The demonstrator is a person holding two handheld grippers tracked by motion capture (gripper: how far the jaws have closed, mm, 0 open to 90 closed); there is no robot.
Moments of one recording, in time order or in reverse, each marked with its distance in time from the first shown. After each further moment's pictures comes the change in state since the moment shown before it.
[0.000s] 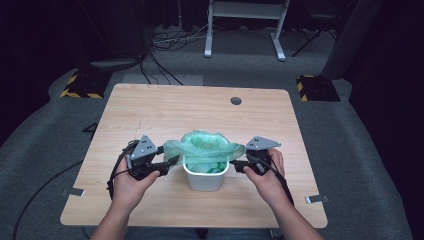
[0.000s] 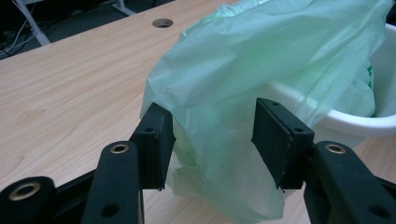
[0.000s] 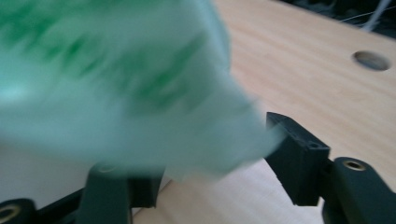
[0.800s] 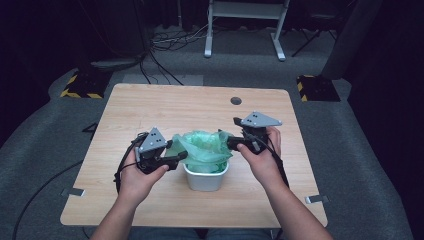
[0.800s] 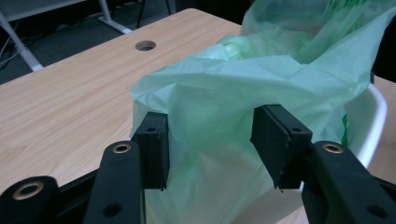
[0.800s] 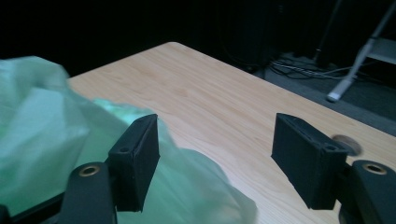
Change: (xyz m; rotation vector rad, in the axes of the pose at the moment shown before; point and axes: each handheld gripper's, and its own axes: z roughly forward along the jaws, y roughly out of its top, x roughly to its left) left arm -0.017 0.035 0.006 -0.028 -0.060 0.047; right arm 0.011 0.073 -0.009 -0.167 0.002 -0.027
